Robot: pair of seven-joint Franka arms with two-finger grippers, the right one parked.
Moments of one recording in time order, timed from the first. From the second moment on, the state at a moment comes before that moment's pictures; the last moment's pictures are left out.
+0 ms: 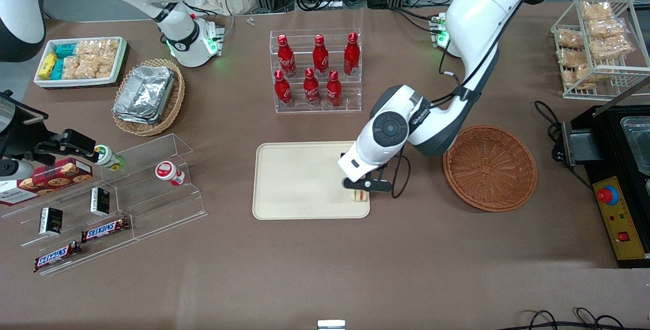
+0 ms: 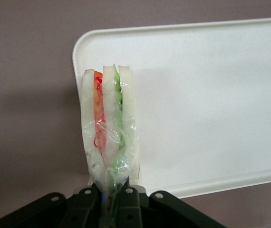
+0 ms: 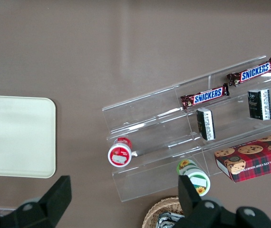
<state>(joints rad) -0.34 0.65 -0.36 -1.56 0.06 2.16 -0.58</state>
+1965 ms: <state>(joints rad) 0.09 0.26 -0.34 -1.50 0.09 1.51 -0.33</state>
